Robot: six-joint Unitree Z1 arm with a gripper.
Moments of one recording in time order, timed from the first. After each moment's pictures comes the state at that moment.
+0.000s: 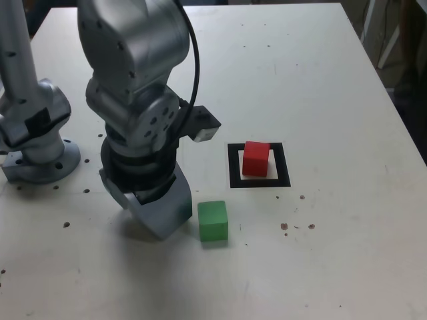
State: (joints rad) arm -0.69 1.86 -1.01 0.99 0.17 0.07
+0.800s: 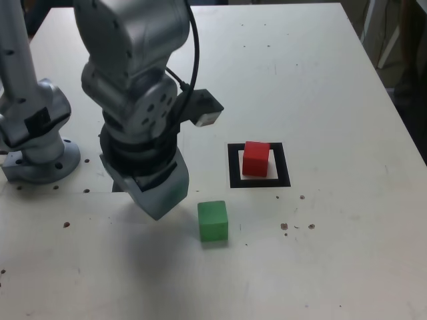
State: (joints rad) arm -0.69 1.82 -1.07 1.10 0.22 0.08
